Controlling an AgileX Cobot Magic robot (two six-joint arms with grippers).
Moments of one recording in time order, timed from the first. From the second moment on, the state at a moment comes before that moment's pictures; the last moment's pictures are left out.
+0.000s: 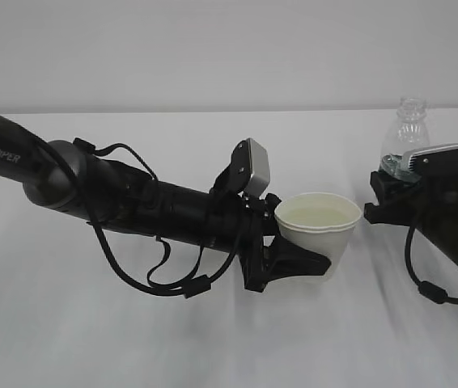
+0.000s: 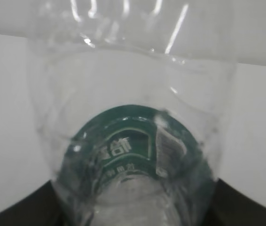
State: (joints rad) left arm -0.58 2.27 -1.27 1.31 -1.01 -0.78; right arm 0.08 2.12 -0.65 -0.08 -1.12 -0.10
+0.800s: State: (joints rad) left arm -0.58 2.27 -1.27 1.32 -1.00 -0.78; right arm 0.08 2.20 -0.72 -0.08 -1.13 -0.10
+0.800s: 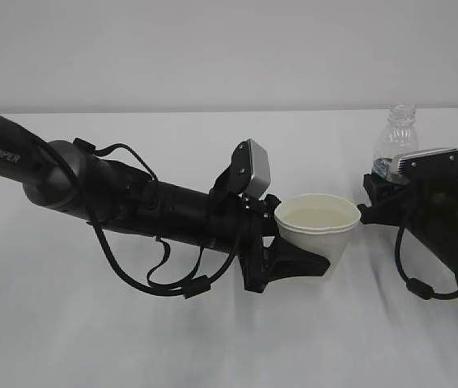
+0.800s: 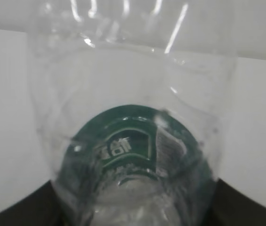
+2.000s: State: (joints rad) left arm -0.58 2.27 -1.27 1.32 -1.00 -0.78; right arm 0.08 2.20 -0.73 -0.11 -1.14 -0.07
